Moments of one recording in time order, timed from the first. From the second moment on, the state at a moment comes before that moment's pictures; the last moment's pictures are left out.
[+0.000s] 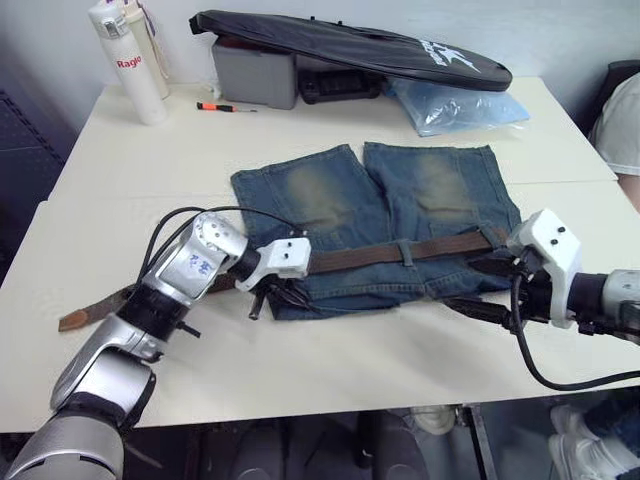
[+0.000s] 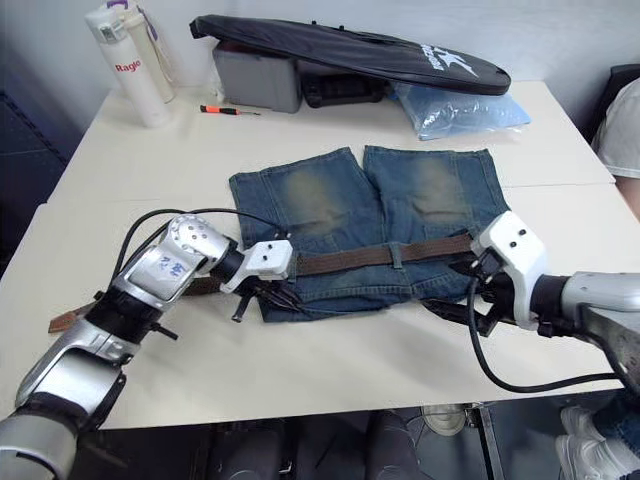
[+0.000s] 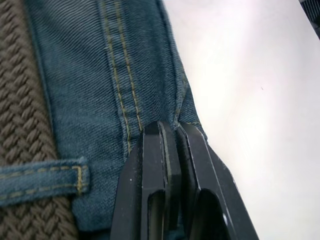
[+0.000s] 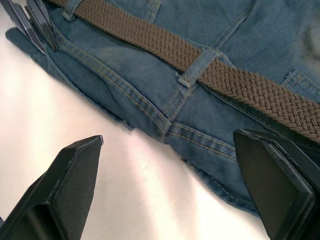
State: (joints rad) left arm -0.77 0.65 -0.45 0.14 -0.08 0.46 -1.35; right arm -0.22 -1.03 -0.30 -0.58 0.74 1.11 0.76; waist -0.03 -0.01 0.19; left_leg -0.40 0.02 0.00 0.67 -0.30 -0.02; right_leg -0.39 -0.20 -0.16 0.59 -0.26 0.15
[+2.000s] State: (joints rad) left arm -0.73 0.72 0.11 0.06 -0.55 1.15 -0.97; right arm -0.46 -1.11 -0.02 -0.33 0.63 1.00 1.02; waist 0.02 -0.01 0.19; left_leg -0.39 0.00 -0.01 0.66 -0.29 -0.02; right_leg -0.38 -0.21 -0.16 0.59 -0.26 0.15
